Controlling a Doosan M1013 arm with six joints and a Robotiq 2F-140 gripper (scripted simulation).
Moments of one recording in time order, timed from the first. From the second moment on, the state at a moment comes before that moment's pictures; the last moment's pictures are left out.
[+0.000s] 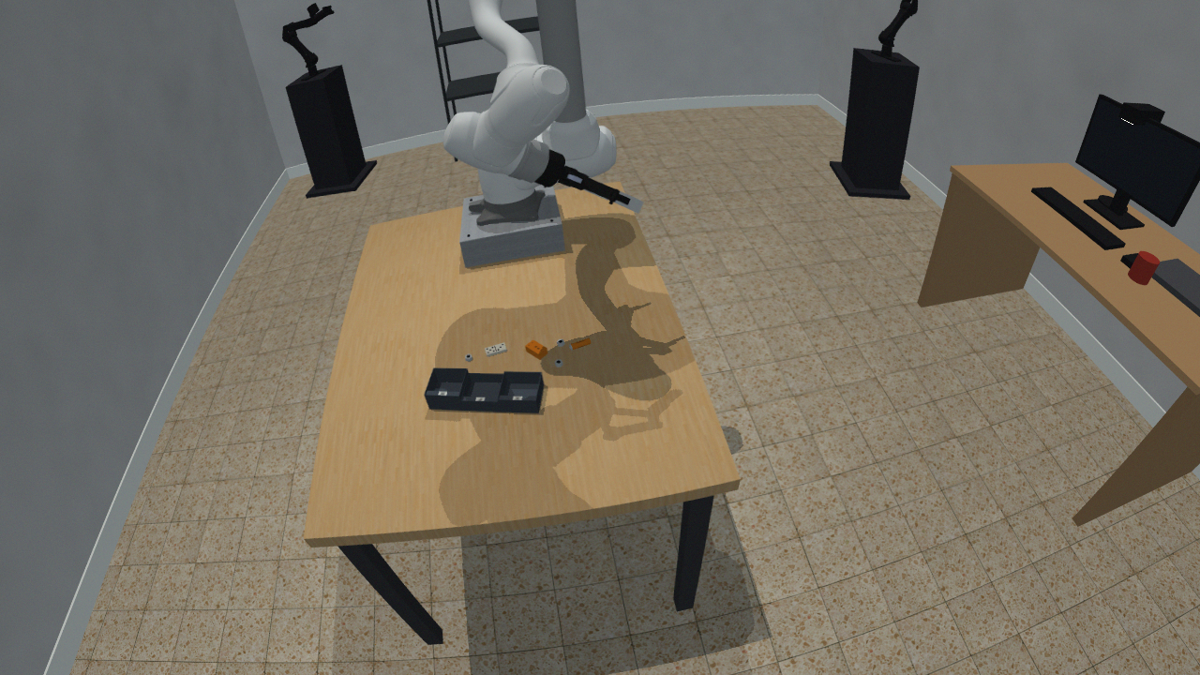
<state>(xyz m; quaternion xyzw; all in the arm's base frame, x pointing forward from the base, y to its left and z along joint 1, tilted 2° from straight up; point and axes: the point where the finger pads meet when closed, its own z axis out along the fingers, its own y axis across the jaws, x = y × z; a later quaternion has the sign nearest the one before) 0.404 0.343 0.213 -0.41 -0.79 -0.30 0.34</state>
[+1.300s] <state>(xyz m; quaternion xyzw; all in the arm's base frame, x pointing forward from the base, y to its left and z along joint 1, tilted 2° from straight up) 0.430 0.258 0.088 -0.71 -0.64 -0.06 0.29</state>
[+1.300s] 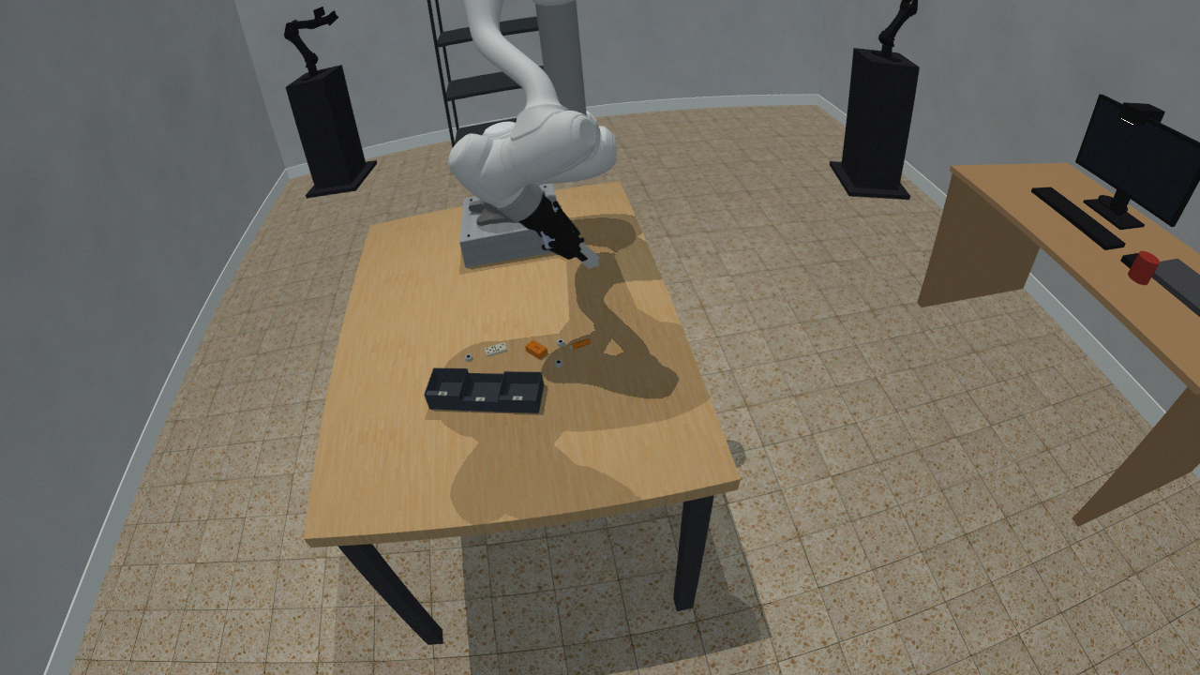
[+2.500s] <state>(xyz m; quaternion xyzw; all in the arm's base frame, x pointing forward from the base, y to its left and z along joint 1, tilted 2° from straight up) 0.536 0.132 0.105 -0.98 -0.18 0.03 0.03</state>
